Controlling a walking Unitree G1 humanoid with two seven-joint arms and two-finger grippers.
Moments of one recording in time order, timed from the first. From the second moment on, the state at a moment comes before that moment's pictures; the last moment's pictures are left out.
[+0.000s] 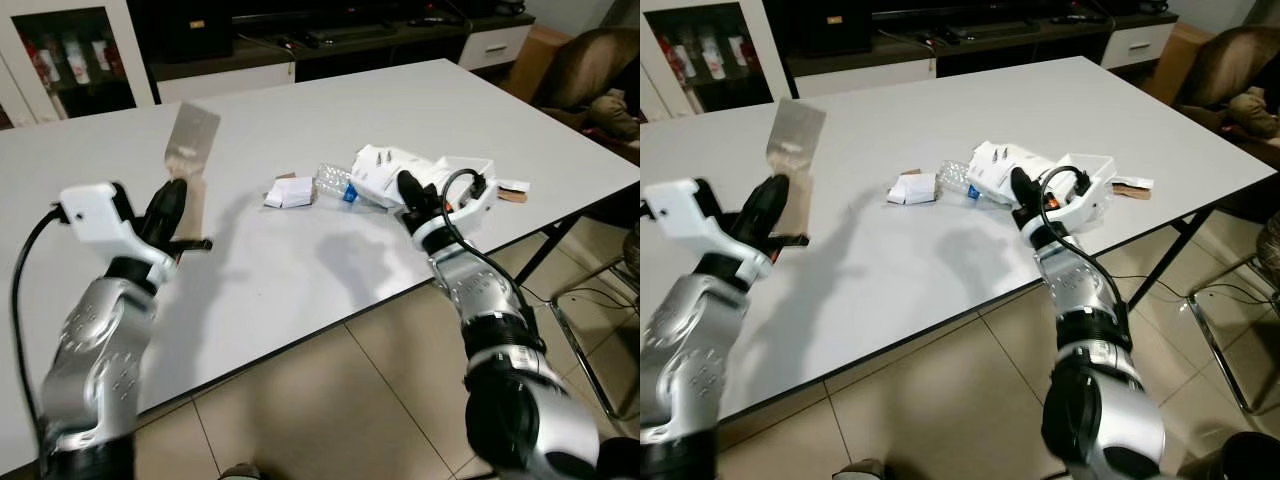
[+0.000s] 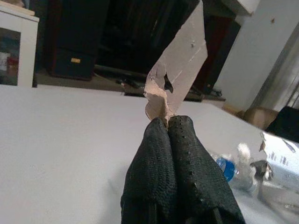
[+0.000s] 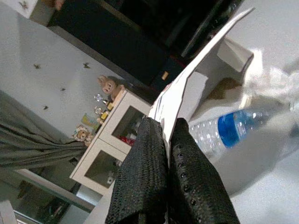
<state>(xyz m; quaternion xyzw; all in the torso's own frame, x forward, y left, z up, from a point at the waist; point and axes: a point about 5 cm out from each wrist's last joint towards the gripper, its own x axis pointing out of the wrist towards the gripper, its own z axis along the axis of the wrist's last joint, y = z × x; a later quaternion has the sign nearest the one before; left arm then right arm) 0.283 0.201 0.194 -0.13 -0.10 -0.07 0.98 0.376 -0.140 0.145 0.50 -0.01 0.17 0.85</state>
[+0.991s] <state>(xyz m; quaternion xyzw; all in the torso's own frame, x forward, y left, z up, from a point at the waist) 0.274 0.174 0.140 0.00 0.05 -0.07 1.00 0.272 -0.162 0.137 0.01 -0.01 0.09 1.00</state>
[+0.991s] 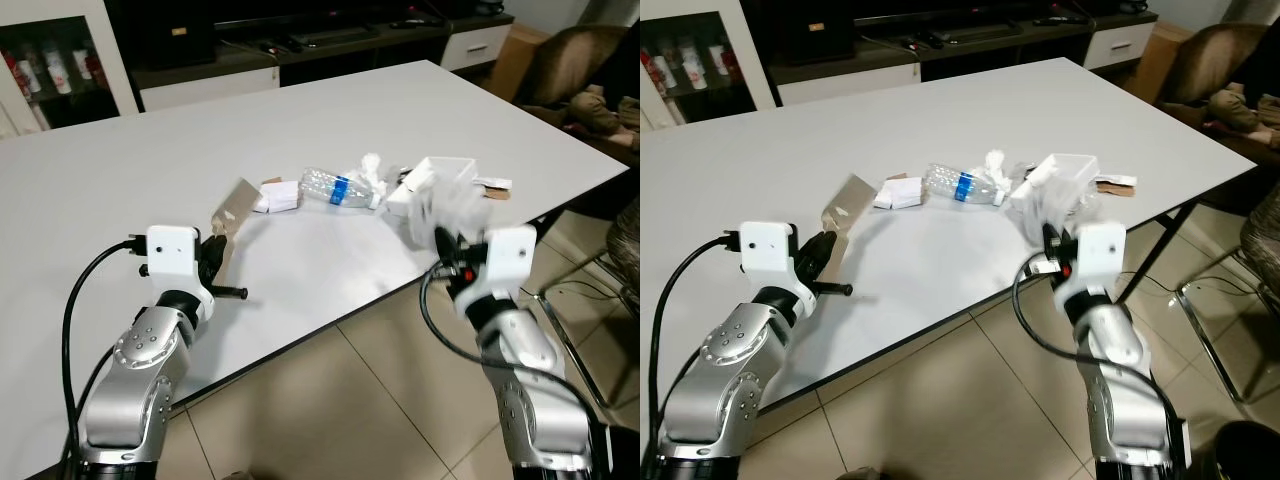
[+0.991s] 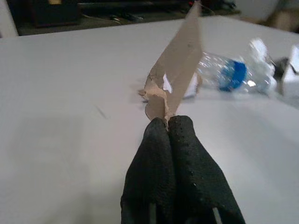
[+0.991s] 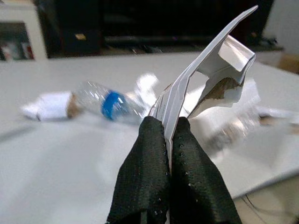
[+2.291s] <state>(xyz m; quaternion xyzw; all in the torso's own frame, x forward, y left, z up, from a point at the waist) 0.263 0.151 0.122 0.08 0.08 -0.13 0.99 0.234 -0.152 0.085 0.00 0.15 0.09 0.98</state>
